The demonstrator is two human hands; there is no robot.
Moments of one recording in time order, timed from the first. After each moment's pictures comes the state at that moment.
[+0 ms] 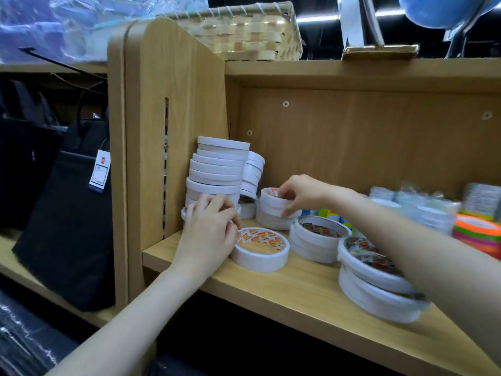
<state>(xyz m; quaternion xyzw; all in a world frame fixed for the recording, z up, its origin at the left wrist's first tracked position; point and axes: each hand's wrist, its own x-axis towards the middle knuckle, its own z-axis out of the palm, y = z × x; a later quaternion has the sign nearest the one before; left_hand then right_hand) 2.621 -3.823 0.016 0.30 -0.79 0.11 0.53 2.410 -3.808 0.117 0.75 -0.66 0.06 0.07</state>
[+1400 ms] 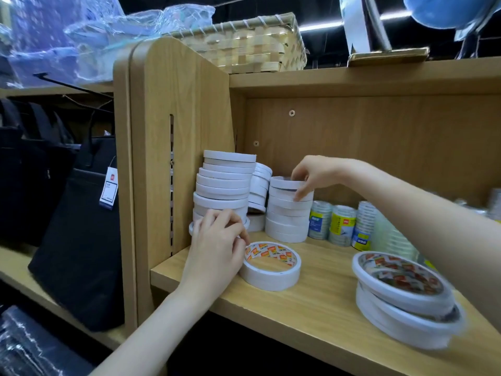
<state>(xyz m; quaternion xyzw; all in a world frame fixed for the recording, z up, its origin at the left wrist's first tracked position) 2.621 -3.824 0.015 0.31 -0.79 0.10 0.53 2.400 -3.821 0.170 0.72 -0.69 0.03 0.06</state>
